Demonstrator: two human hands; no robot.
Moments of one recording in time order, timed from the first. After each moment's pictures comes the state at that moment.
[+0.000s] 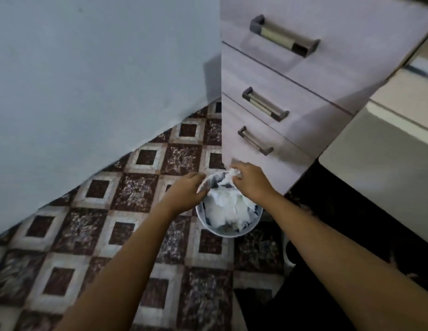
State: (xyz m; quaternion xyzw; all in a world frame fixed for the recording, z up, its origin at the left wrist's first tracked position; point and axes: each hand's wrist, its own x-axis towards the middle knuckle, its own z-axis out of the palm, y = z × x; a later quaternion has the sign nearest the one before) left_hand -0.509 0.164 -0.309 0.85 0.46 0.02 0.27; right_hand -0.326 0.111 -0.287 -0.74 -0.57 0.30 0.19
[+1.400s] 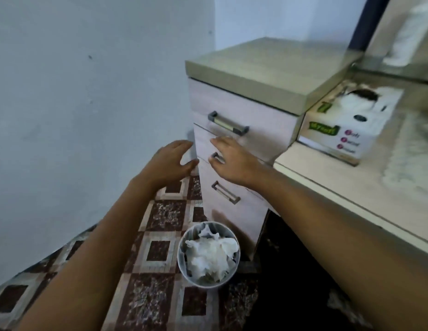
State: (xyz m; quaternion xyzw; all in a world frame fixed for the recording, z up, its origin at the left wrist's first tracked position) left_hand -0.456 0.188 -0.119 0.89 0.41 0.15 0.11; right_hand -0.294 0.110 -0.107 -0.68 -0.69 0.10 0.22
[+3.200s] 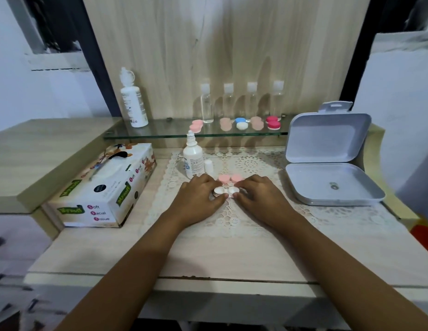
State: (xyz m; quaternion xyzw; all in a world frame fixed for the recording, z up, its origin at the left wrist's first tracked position) left_hand -0.071 -0.046 -0.081 0.98 0.01 0.16 0.15; right_hand -0.010 -0.214 -0.081 -0.88 -0.36 -0.10 0.29
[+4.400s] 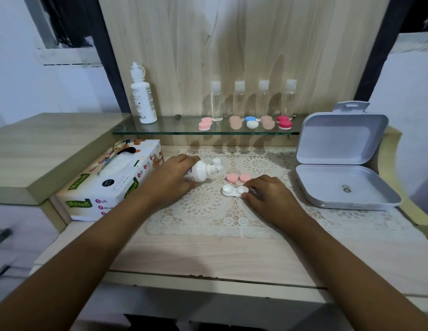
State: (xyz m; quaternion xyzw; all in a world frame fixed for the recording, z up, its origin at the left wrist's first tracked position) left_hand -0.087 0.020 -0.052 0.98 0.02 0.20 0.10; right_hand 0.000 -0.212 -0.090 -0.87 -0.37 -0.12 0.29
